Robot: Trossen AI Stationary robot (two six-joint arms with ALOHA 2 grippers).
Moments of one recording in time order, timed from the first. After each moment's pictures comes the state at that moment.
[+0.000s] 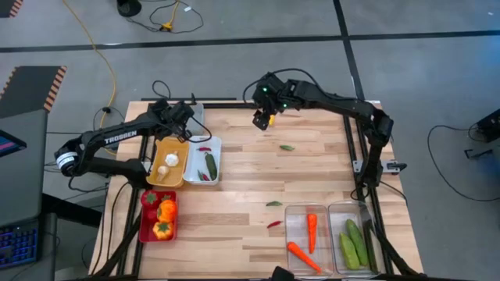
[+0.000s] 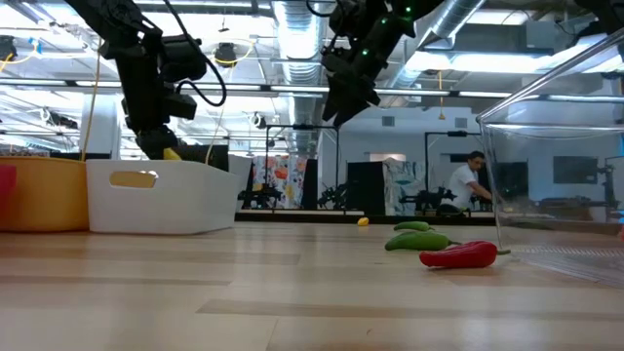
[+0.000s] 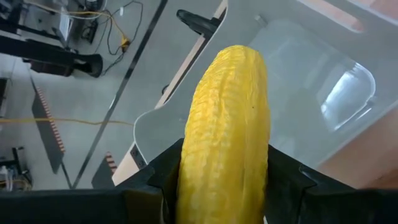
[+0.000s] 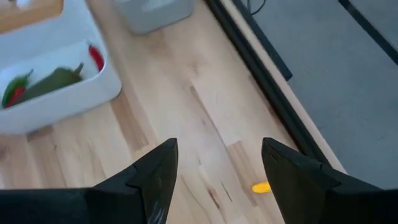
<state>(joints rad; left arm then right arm) 0.69 1.18 0.76 -0.68 -0.62 0.17 -0.44 1.85 1.74 -0.77 0.03 -0.01</state>
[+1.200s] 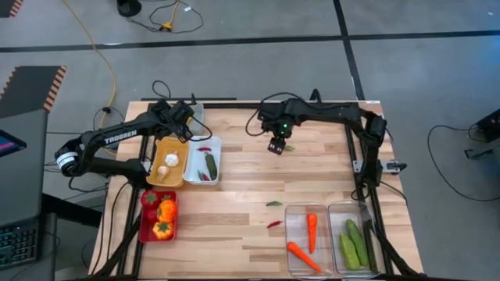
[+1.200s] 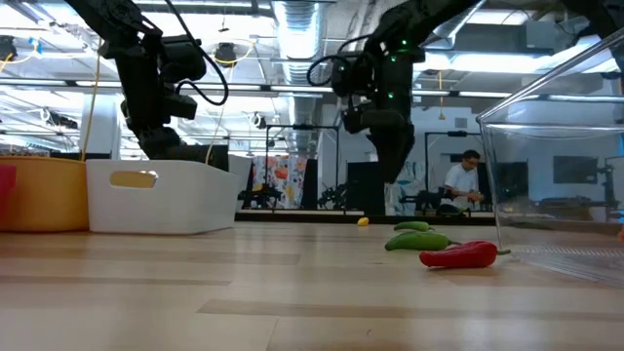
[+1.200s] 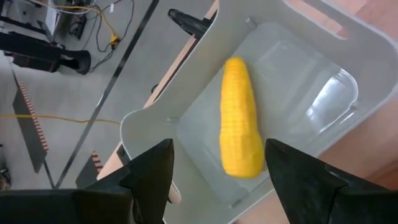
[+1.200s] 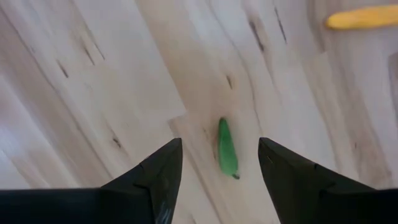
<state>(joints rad) 0.70 1.18 0.76 -0.68 -0.58 0.13 -0.39 1.91 1.54 -1.06 0.03 0.02</state>
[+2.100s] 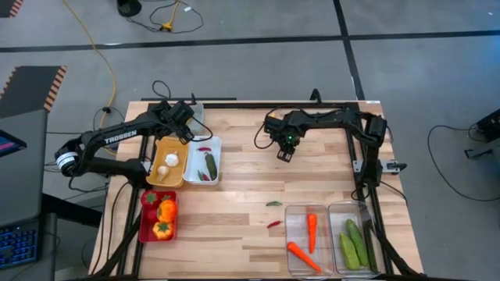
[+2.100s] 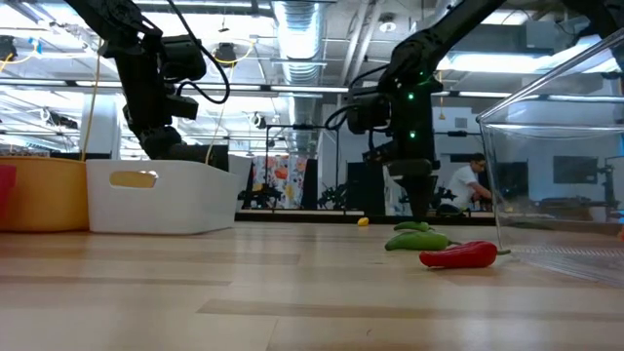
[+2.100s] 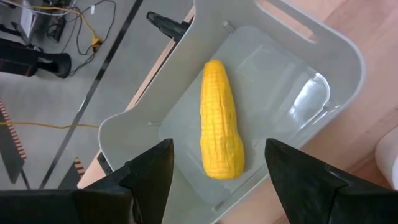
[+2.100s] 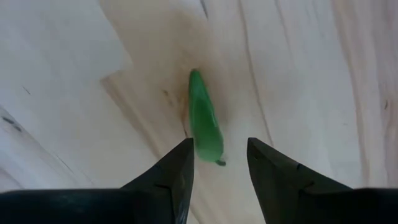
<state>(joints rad) 0.70 1.18 0.76 -0.68 -0.51 0.13 -0.38 1.91 1.28 -0.93 0.15 0.05</state>
